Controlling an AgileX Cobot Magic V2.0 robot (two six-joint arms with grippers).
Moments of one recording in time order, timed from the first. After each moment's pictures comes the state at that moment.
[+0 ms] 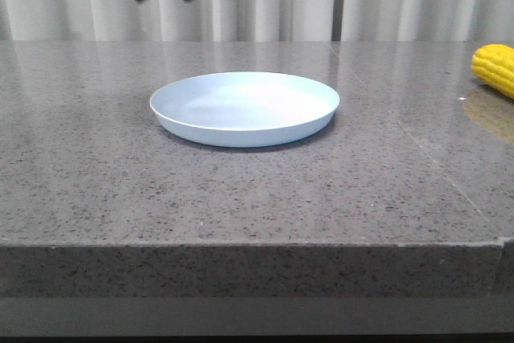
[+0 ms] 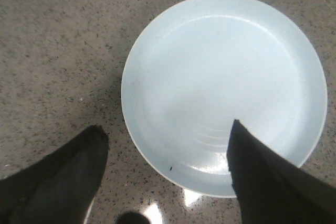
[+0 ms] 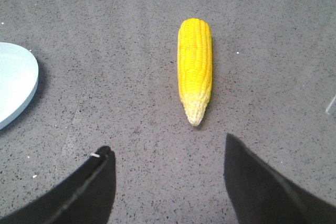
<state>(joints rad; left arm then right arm) -0.49 1.70 -1.71 -0.08 1.09 0.21 -0.01 0.51 -0.64 0.04 0.63 0.04</state>
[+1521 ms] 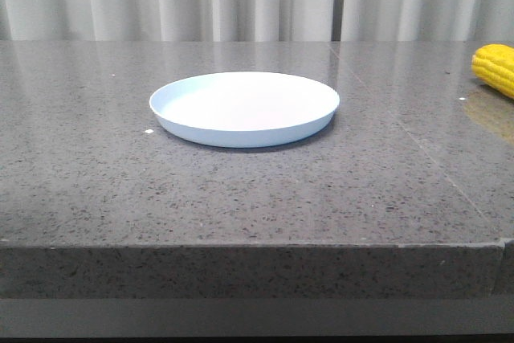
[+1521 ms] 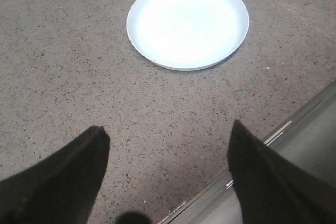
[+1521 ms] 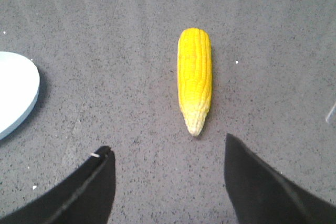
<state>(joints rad) -0.71 0.74 -0.96 0.15 0.95 -0.05 -0.01 0.51 -0.64 0.04 0.60 0.04</state>
